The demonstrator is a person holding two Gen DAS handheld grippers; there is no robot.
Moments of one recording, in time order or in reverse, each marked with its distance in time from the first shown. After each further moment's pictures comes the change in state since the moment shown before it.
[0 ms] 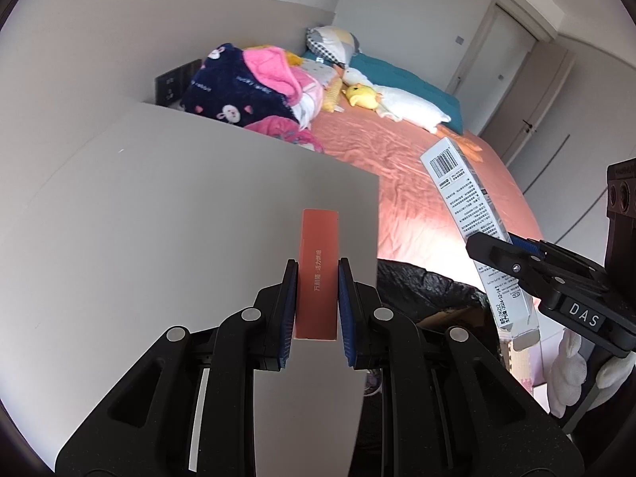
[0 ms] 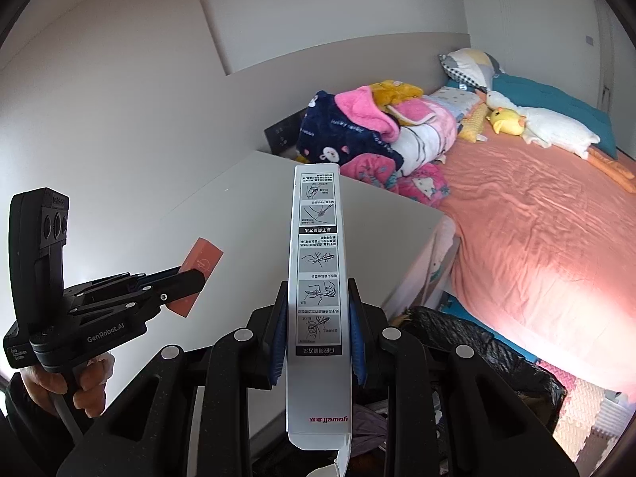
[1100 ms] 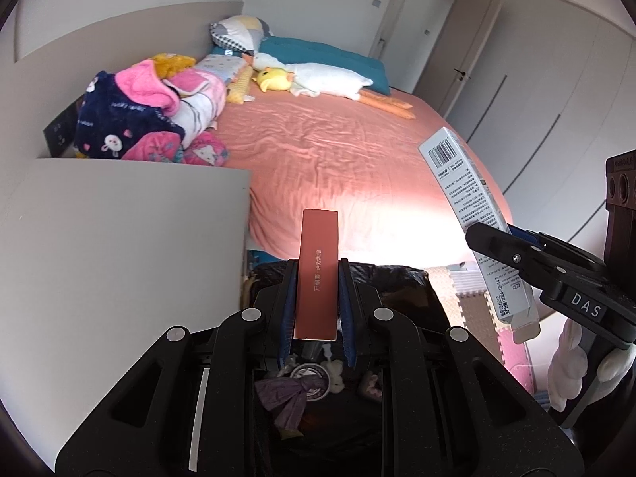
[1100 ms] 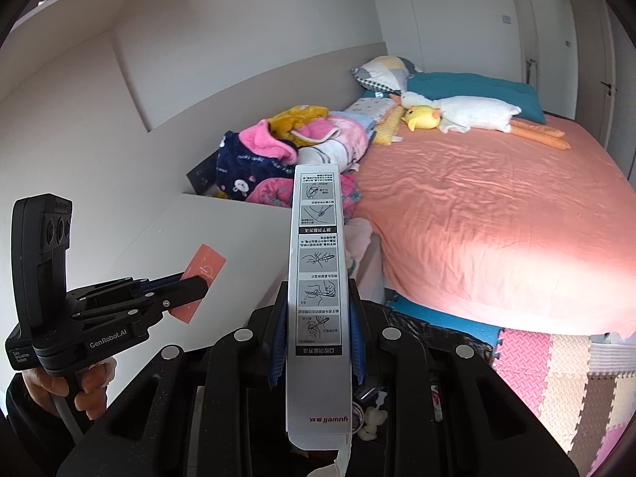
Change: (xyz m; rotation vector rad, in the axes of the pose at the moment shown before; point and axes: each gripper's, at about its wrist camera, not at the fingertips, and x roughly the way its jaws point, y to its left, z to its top) left arm 0.037 -0.121 0.008 0.230 0.069 -0.176; right arm -0.085 -0.098 -0.038 0.191 -0.106 -0.178
